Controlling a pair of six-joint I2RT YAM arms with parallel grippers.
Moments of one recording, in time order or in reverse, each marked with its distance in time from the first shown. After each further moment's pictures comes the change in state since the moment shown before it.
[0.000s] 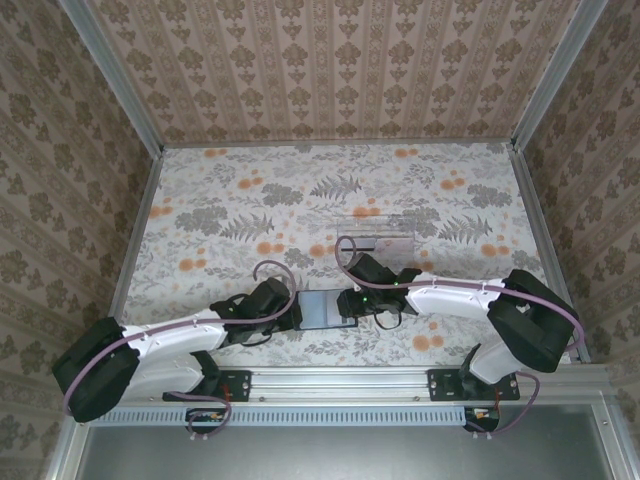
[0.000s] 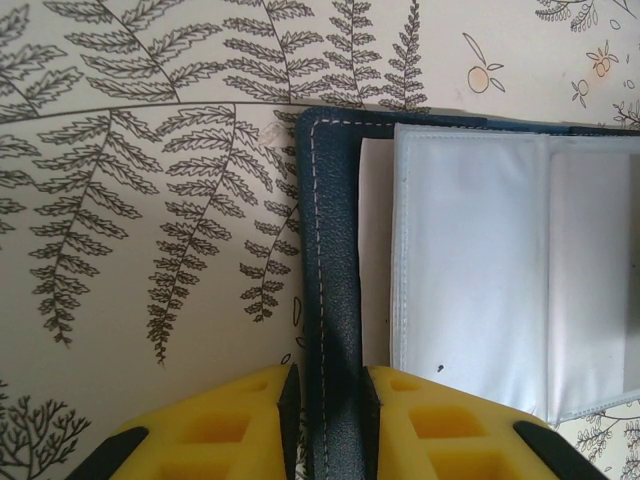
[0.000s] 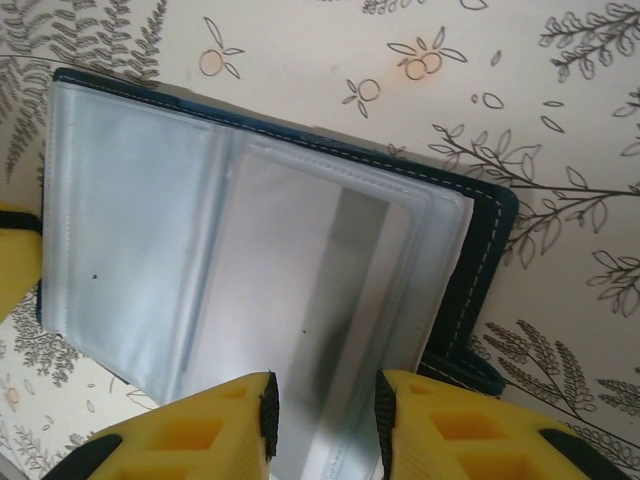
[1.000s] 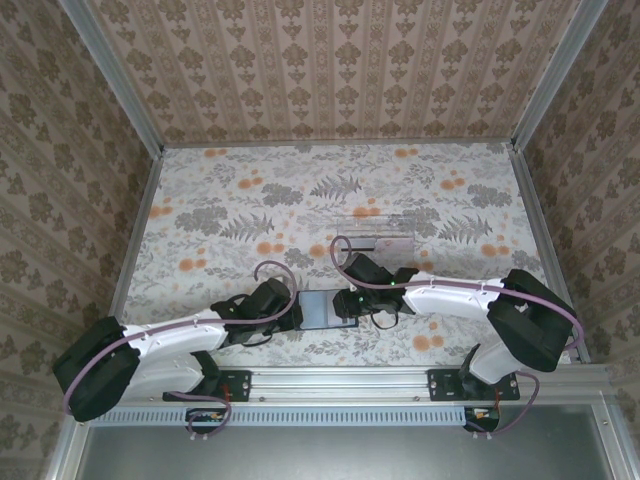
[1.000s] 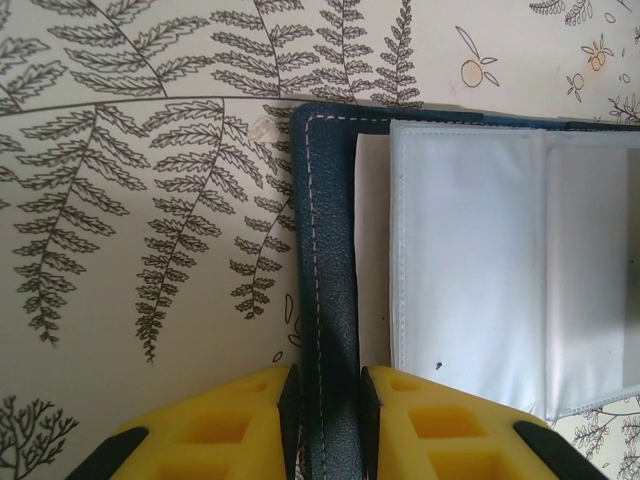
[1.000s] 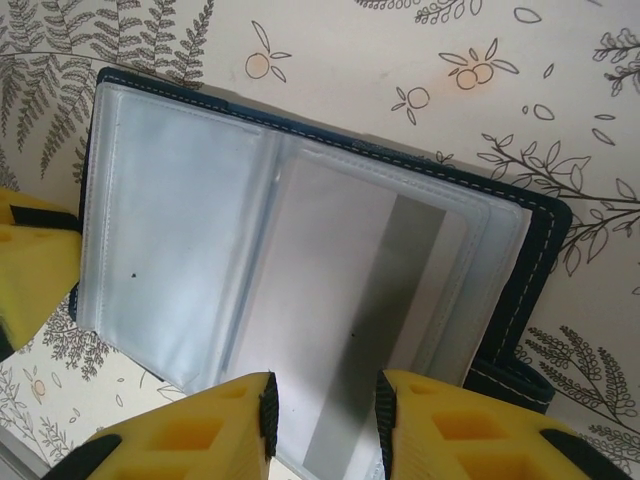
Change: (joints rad) left arm -0.006 0.004 0.000 0.006 0.001 0.000; right arm 0.024 0.009 0.036 -0.018 0.005 0.000
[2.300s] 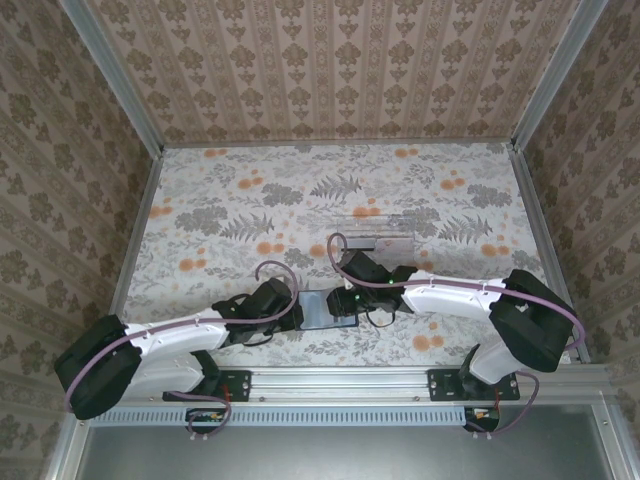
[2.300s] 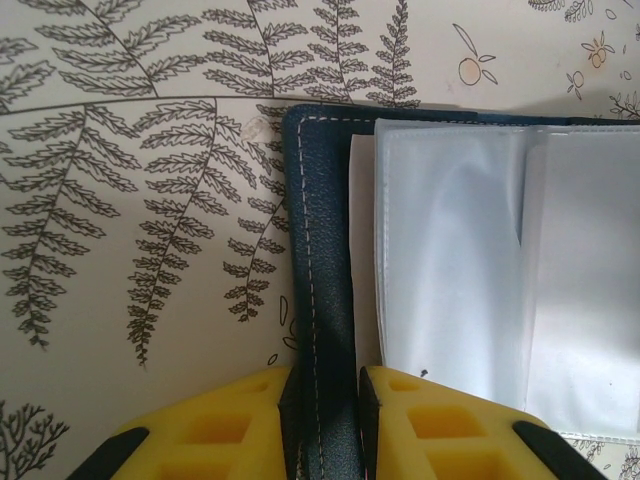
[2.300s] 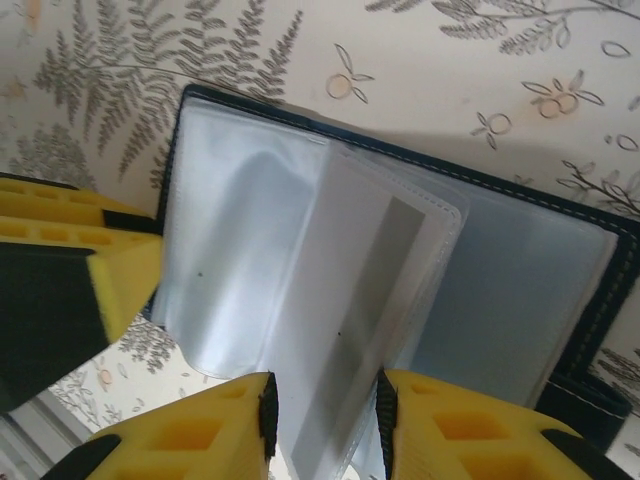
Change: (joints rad) left arm -0.005 0.013 0.006 0.003 -0.001 0.000; right arm 0.015 -0.003 0.035 0.017 -0.051 0.003
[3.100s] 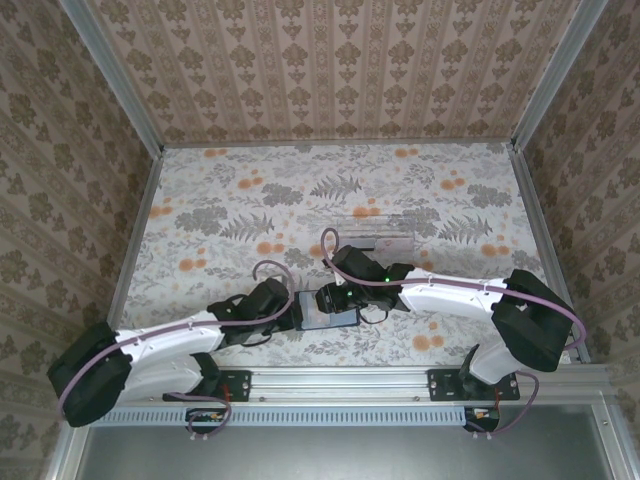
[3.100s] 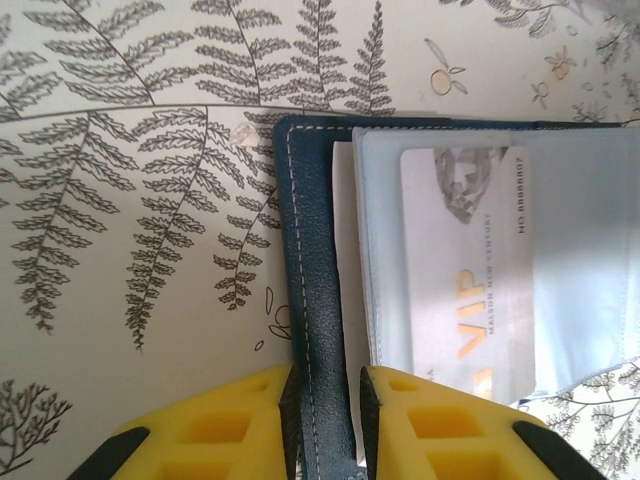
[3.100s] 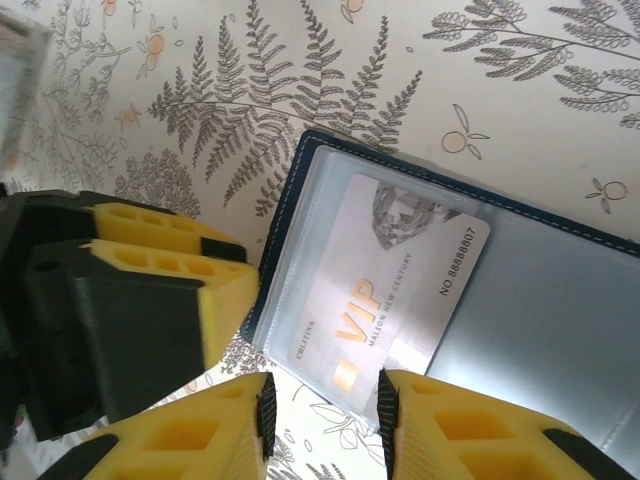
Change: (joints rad) left arm -0.001 -0.075 0.000 -0.042 -0.006 -0.008; right arm 0.023 0.004 0.055 0.028 -0.022 -0.001
